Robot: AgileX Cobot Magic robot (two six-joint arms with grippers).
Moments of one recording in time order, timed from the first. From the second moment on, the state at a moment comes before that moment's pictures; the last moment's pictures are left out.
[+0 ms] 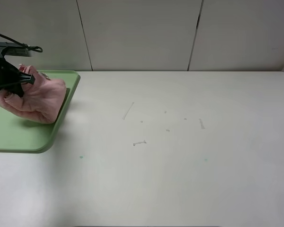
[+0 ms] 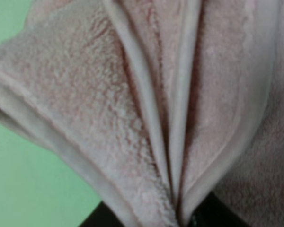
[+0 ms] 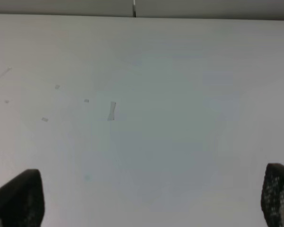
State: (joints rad) left arm 0.14 1.94 -1.25 0.08 0.56 0.14; right arm 0.00 -0.01 -0.50 0.11 1.03 -0.12
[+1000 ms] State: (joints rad) left arm 0.14 1.94 -1.25 0.15 0.57 0.12; right arm 0.00 -0.01 -0.50 0.11 1.03 -0.12
